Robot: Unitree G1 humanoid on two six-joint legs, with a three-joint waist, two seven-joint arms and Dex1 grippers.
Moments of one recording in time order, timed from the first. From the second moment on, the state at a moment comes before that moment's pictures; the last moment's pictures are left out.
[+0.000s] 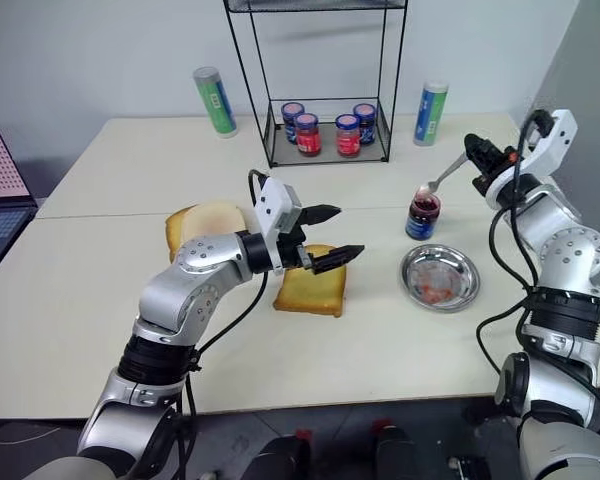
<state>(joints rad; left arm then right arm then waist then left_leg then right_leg) -0.64 0.34 -0.16 -0.11 -0.35 0.52 -0.77 -0.84 -0.49 -0.35 0.27 0.80 0.70 0.15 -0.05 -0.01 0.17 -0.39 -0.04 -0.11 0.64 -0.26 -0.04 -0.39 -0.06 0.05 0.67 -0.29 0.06</state>
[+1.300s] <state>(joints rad) -0.62 0.35 -0.16 -0.15 -0.35 0.54 -0.75 -0.87 -0.46 -0.17 0.43 0.33 0.32 0.41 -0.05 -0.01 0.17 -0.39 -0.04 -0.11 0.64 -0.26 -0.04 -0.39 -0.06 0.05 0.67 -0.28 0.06</state>
